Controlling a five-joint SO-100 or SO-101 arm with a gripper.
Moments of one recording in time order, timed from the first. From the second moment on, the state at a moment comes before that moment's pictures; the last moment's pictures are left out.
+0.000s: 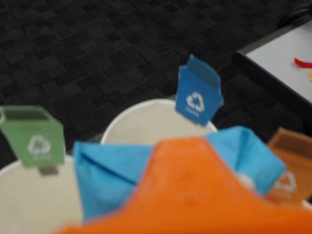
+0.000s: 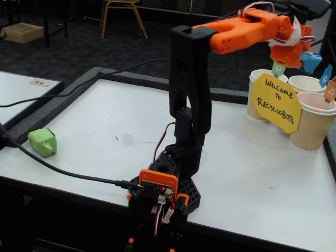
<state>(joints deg) 34.5 95.4 91.0 40.6 -5.3</state>
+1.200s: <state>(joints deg) 34.1 85.4 80.8 40.6 -5.5</state>
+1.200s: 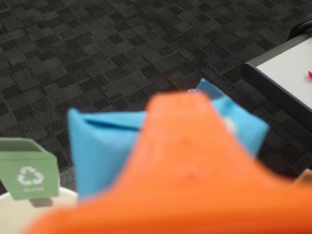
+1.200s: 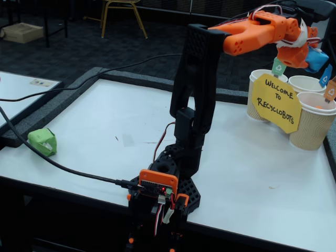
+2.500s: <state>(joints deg) -2.8 153.4 115.6 77.6 -5.6</state>
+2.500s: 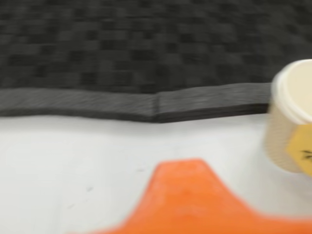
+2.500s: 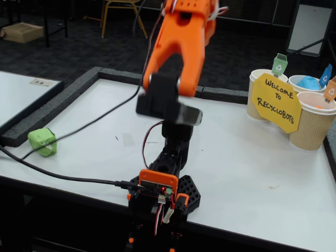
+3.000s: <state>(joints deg) -25.9 178.4 136.9 79.5 -5.6</state>
